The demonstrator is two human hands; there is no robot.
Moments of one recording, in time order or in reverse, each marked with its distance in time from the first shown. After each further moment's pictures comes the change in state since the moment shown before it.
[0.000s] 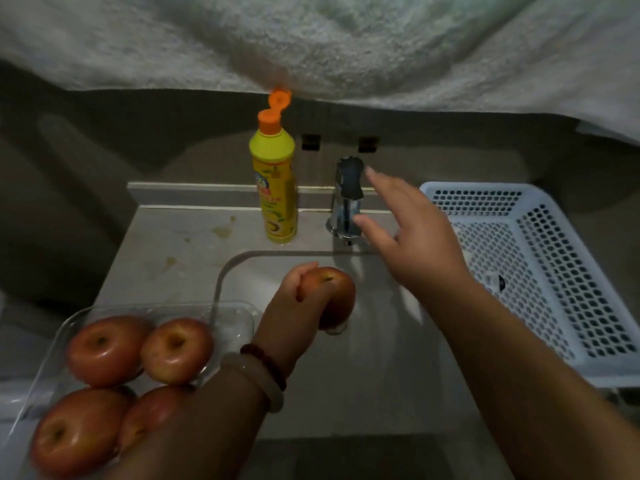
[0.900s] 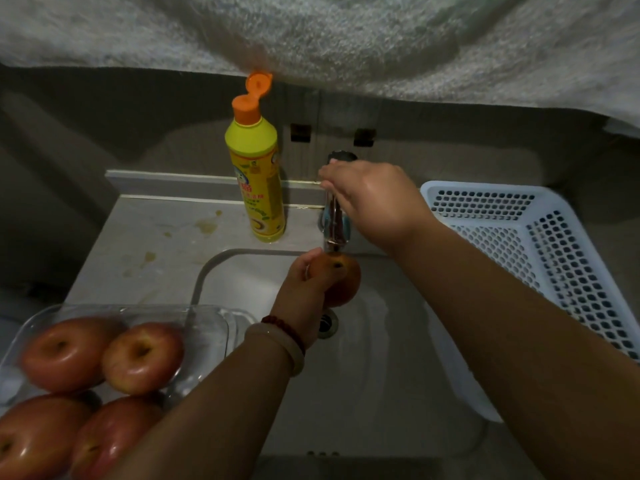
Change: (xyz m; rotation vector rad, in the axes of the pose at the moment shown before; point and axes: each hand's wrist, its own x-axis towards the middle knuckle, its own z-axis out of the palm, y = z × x) left_hand 0.069 -0.022 0.048 -0.377 0.041 -0.133; right_hand 0.077 0.028 0.022 -0.234 -0.101 -0.455
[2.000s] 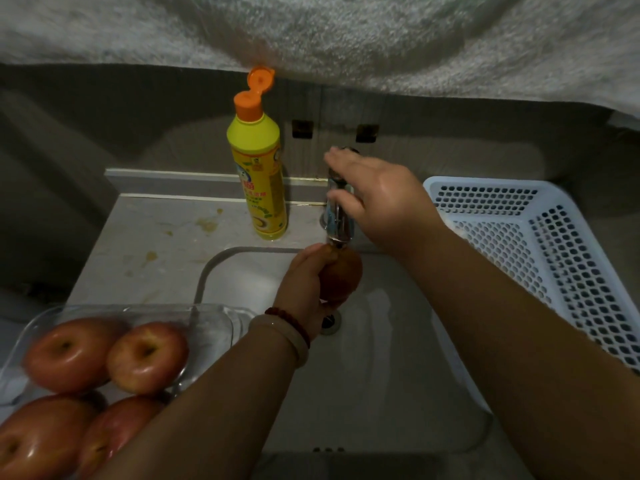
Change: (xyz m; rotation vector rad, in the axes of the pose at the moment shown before) left_hand -0.002 0.015 0.005 -0.144 0.003 -0.133; right_hand -0.010 0.000 0.008 0.077 0.168 0.047
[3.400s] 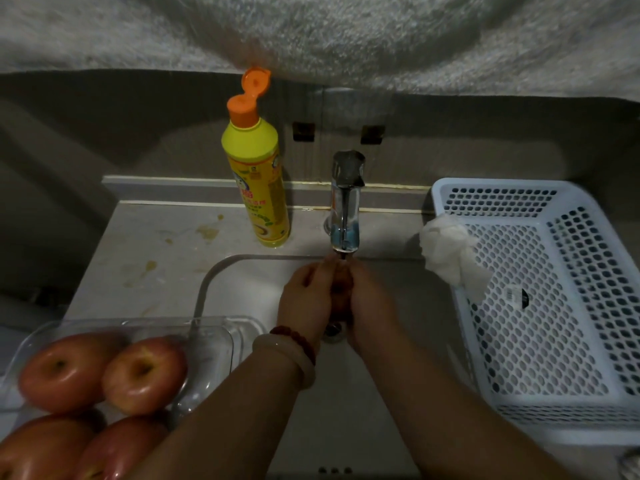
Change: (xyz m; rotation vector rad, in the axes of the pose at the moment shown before) left_hand 0.009 -0.011 -0.005 0.269 0.155 0.160; right_hand -0.073 -0.028 0.096 1.325 0.068 1.438
